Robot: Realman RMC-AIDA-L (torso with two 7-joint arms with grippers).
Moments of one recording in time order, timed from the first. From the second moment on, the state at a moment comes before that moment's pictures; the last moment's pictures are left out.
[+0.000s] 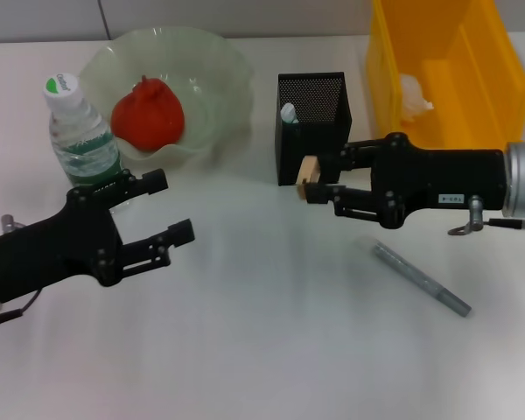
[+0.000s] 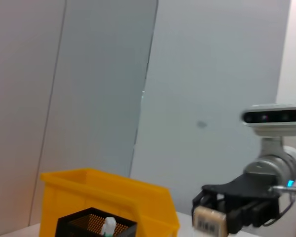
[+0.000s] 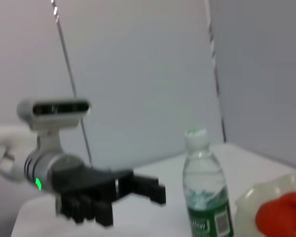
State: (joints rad) left arm -0.35 -1.96 1.05 0.35 1.42 1.70 -0.96; right arm 0.55 2.08 -0.90 -0.59 -1.76 -1.57 1.26
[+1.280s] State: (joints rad) left arm -0.33 -1.99 1.04 0.34 1.43 1.66 -0.91; right arm 0.63 2.08 -0.95 -0.34 -1.37 -1.20 0.96
